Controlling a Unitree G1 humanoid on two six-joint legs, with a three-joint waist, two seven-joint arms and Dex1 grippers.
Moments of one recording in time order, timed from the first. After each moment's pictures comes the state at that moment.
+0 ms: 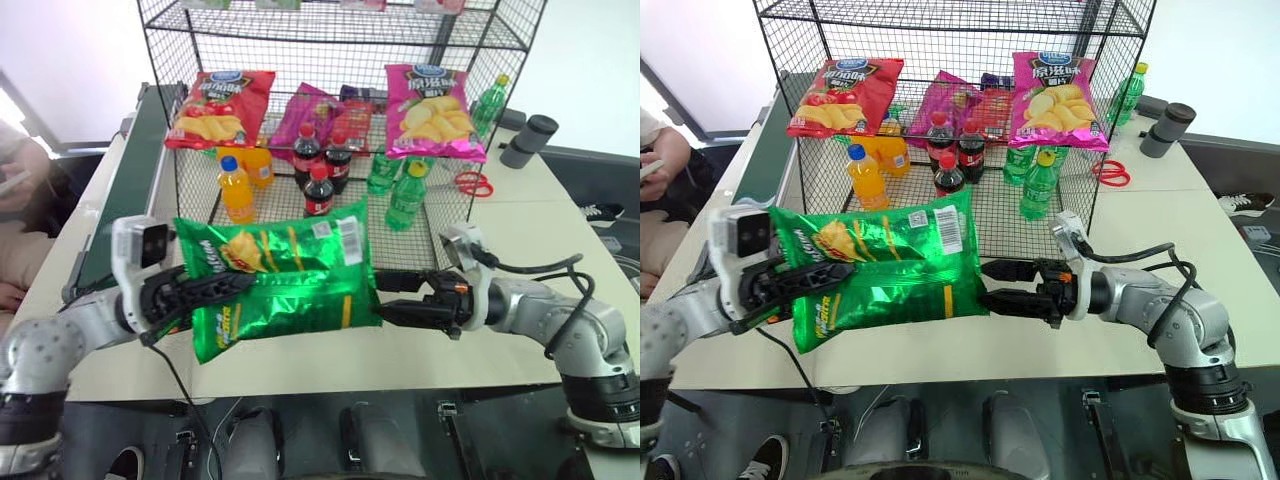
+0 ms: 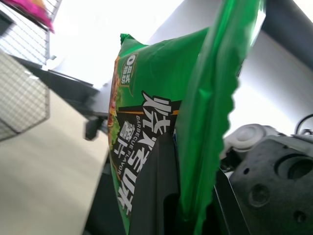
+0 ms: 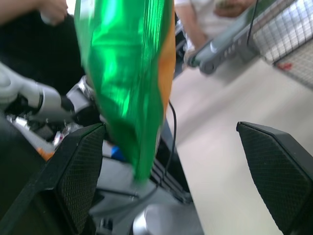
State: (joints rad) left arm -0.20 0.78 0.15 -0.19 -1.44 0.94 -1.12; right arm -0.29 -0.63 -0.09 -0.27 1.08 0.98 1.01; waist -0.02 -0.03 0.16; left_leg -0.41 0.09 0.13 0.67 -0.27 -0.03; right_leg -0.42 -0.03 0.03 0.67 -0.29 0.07
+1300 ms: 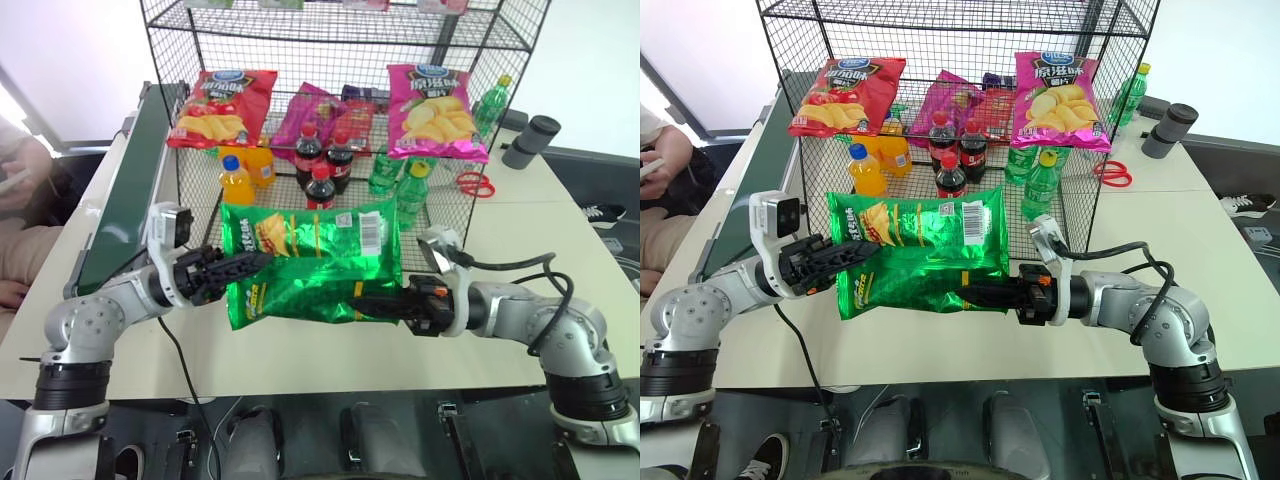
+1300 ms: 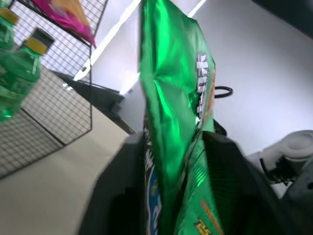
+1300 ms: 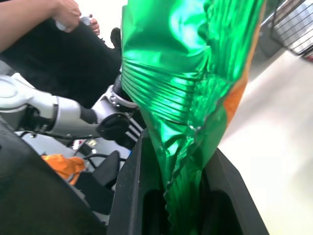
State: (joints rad) left arm -0.32 0.63 0.19 -0.07 -1.16 0.91 -1.11; right arm -0.31 -0.60 -0.05 -0.32 1.11 1.05 0.92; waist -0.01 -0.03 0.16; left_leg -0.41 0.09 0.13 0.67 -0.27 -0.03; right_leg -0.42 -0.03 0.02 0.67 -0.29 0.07
